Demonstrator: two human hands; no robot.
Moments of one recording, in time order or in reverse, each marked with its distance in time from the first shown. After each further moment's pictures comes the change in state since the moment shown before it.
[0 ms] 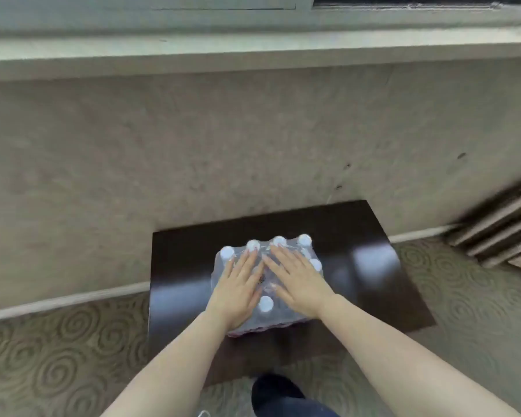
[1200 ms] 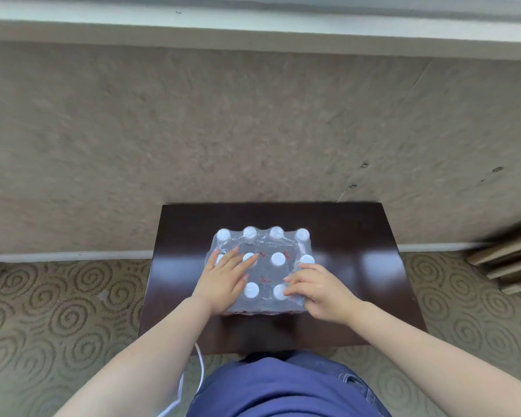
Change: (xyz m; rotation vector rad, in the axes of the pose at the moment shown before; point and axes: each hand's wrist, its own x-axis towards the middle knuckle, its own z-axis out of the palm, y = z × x) left_hand -0.009 0.005 0.018 -0.060 0.039 -0.179; right_hand -0.044 0.059 -0.008 0.225 0.252 -0.459
